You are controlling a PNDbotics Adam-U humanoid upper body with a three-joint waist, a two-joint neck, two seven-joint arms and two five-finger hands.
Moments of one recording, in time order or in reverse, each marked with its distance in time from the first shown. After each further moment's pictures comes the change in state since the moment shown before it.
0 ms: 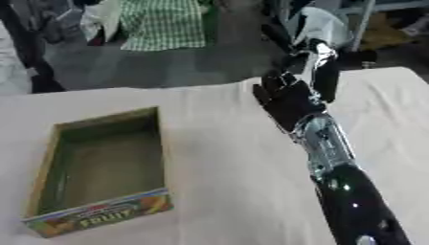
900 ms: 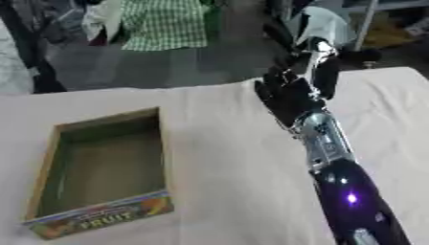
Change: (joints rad) left arm -0.004 -0.002 -0.001 0.000 0.000 0.001 -0.004; right arm -0.026 -0.009 -0.025 0.042 0.011 -0.018 0.000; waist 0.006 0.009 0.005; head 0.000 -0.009
